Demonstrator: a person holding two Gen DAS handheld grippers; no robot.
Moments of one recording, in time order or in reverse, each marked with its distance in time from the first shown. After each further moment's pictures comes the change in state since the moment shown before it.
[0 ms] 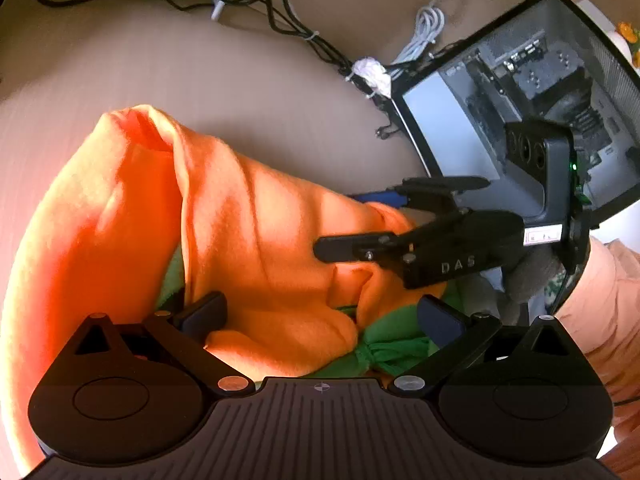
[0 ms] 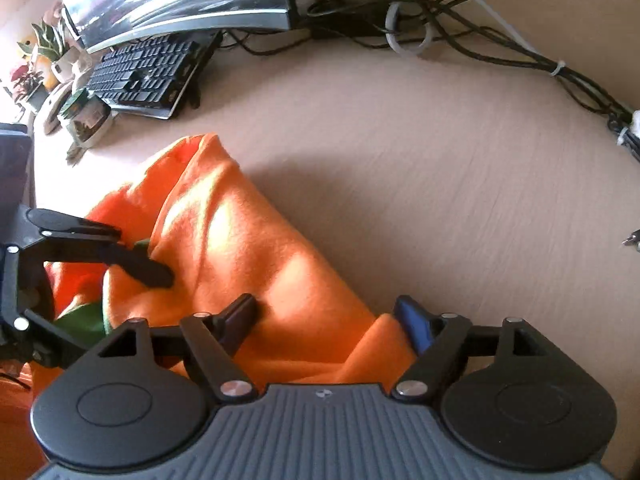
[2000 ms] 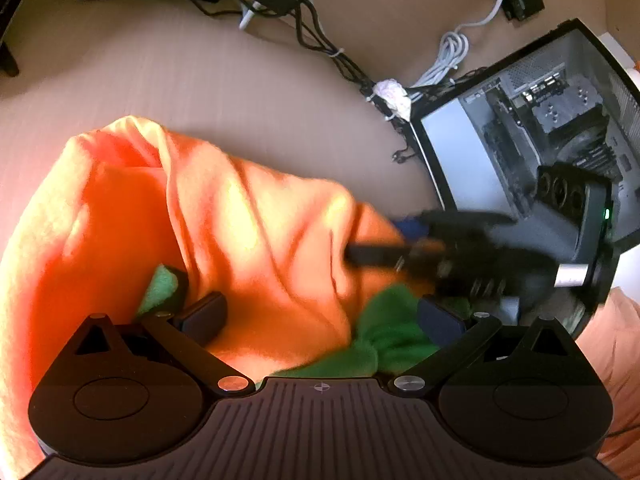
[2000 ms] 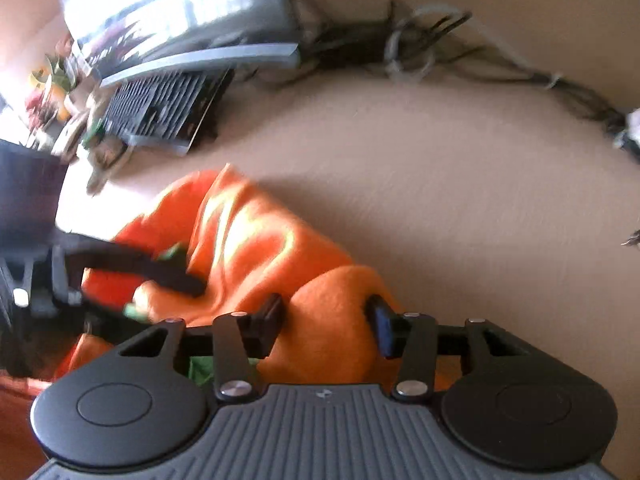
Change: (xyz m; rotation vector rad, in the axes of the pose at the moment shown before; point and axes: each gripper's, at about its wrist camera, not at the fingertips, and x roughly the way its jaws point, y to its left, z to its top) left arm 0.001 0.006 0.007 -0.058 -0.026 0.020; right arm -0.035 -0.030 -0.016 0.104 -0.128 0.050
